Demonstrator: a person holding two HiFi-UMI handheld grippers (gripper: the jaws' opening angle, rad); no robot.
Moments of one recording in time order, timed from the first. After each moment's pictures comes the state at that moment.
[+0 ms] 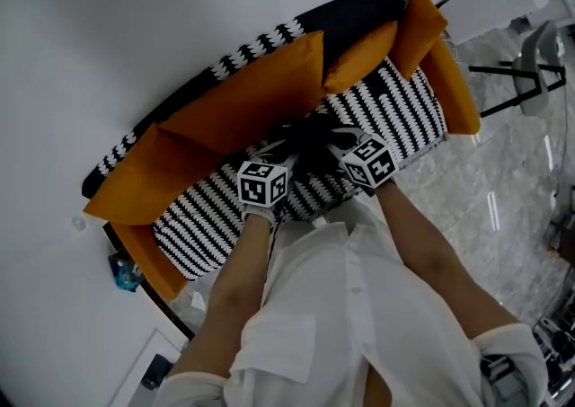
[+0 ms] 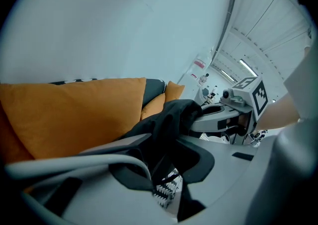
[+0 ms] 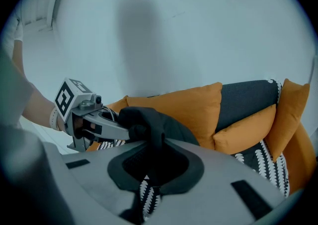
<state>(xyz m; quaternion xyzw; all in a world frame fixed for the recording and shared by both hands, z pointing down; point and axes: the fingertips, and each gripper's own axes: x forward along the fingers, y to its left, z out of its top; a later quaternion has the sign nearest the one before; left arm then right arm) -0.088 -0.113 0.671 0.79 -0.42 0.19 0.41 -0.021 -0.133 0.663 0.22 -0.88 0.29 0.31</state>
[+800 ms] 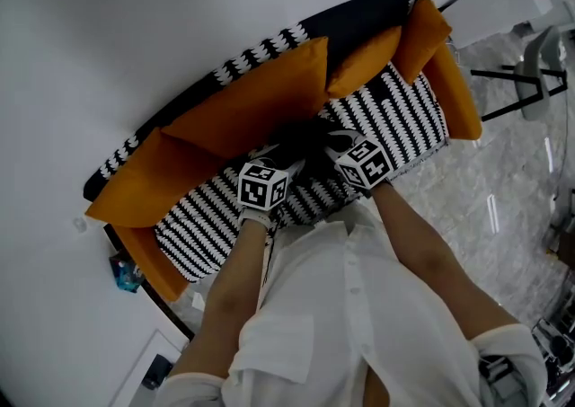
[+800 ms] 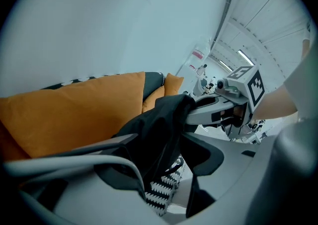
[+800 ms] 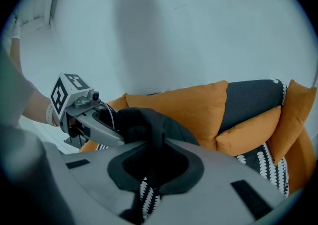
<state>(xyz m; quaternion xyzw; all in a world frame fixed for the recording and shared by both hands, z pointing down) -0.096 -0.112 0.677 0.79 -0.39 0.24 0.41 -0.038 -0.142 0.672 0.21 -0.87 0.30 0.33</state>
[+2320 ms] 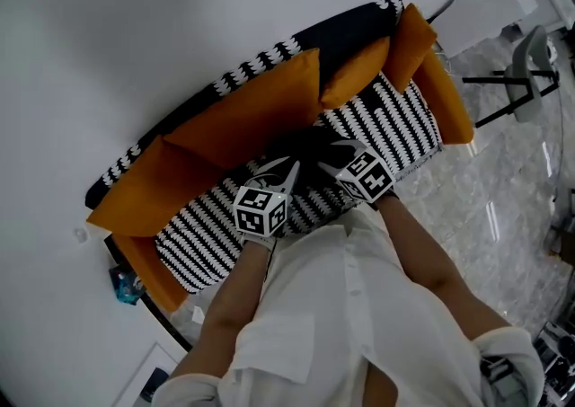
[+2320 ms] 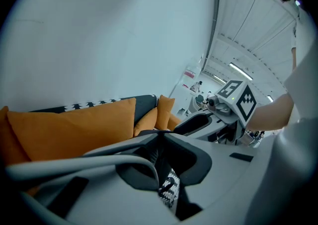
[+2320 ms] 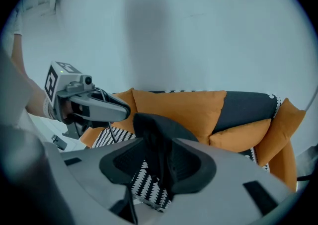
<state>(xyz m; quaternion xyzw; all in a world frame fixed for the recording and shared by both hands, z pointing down) -0.081 -0.104 0.593 0.82 -0.43 0.16 0.35 -0.020 -0.117 0.627 0.19 -0.87 0.25 0.38</state>
